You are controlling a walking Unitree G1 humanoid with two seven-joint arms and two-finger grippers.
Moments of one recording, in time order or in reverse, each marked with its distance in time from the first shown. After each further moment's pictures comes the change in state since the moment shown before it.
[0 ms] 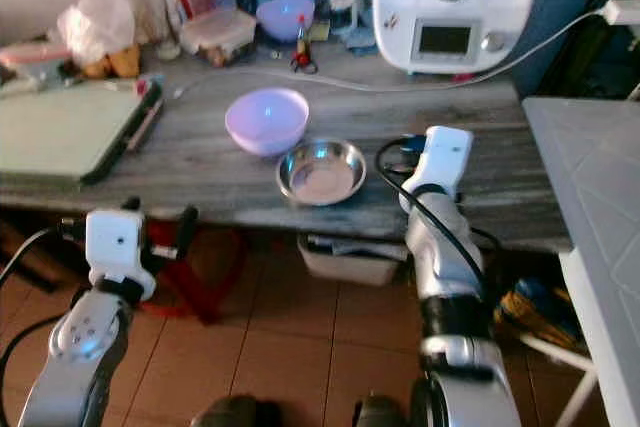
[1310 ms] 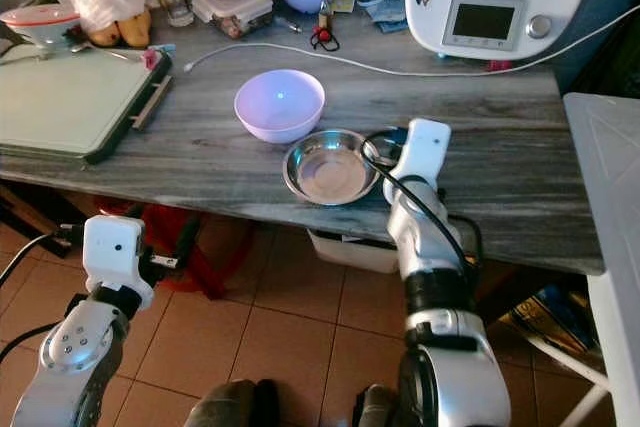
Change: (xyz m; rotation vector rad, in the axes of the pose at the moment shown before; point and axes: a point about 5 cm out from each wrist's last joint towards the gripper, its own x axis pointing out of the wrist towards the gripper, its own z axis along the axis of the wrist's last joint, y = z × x) left arm -0.009 -0.004 0.007 -0.012 0.024 -0.031; right arm 0.010 0.017 -0.001 0.006 0.040 -0.037
